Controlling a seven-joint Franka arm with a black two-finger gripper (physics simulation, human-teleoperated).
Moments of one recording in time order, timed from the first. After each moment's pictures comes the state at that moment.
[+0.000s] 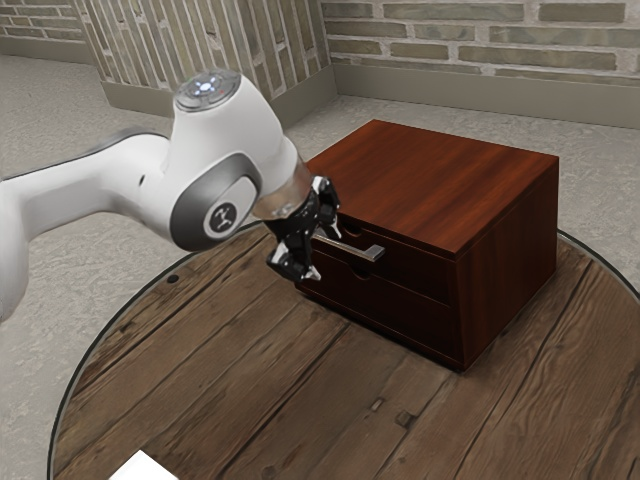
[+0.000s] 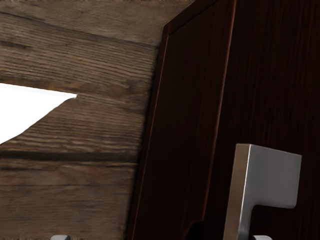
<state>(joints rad) 0.13 0.04 -0.15 -1.81 0.14 2.25 -1.76</state>
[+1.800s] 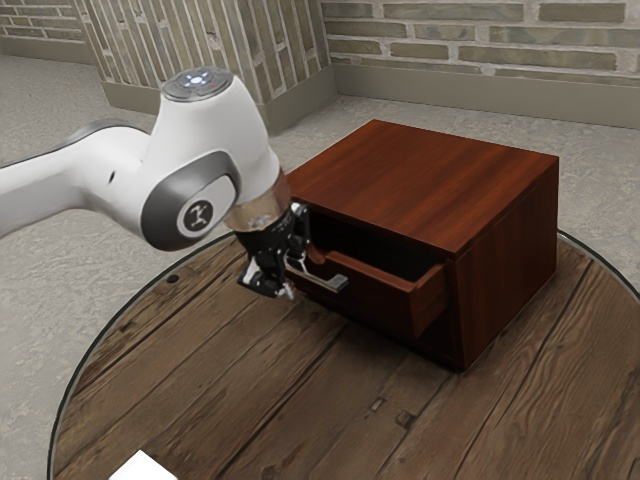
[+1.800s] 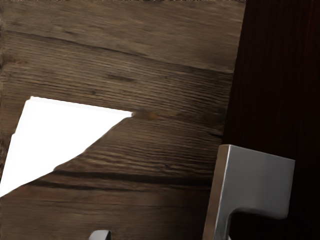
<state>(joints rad) 0.14 -0.06 -0.16 -1.87 0.14 2.05 -1.78</state>
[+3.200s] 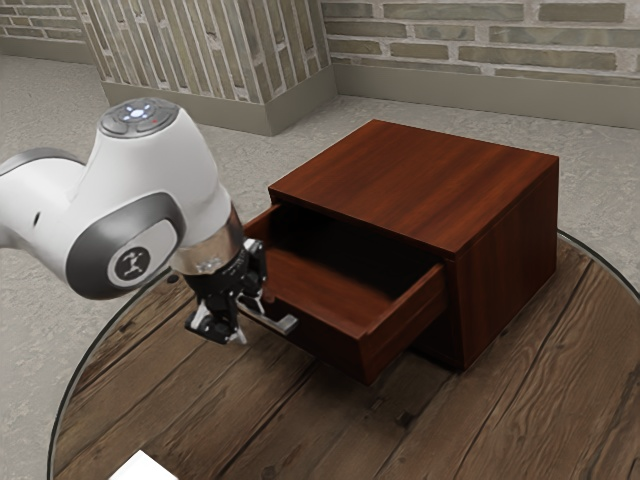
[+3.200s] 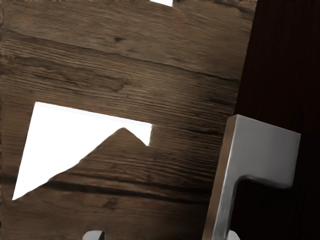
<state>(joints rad) 0.13 -0.31 -0.16 -2.12 0.13 2.00 -1.82</state>
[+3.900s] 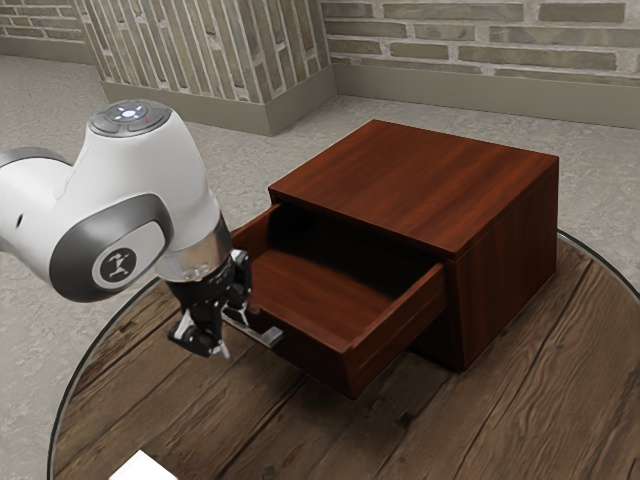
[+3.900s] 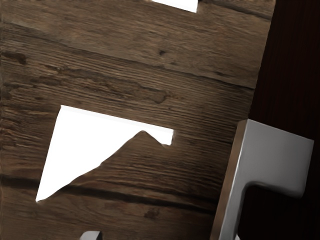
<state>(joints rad) 0.13 -0.35 -0.15 -2.13 0.12 1.93 -1.83</state>
